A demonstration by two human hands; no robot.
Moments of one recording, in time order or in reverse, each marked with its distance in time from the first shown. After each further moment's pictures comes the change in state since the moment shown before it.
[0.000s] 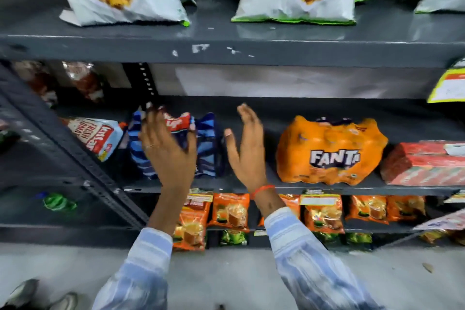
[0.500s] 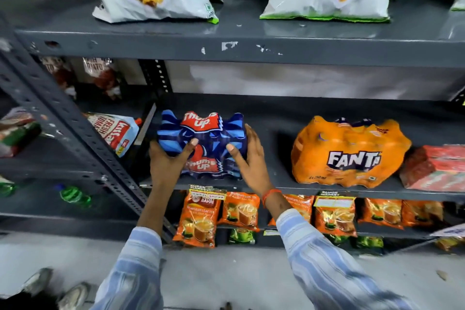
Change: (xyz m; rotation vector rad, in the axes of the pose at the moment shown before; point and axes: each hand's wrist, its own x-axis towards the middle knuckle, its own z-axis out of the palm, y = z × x) left_hand 0.010 -0.081 -0.005 -0.334 -0.339 -0.525; right_hand -0.021 0.016 0.032 0.148 -0.307 0.335
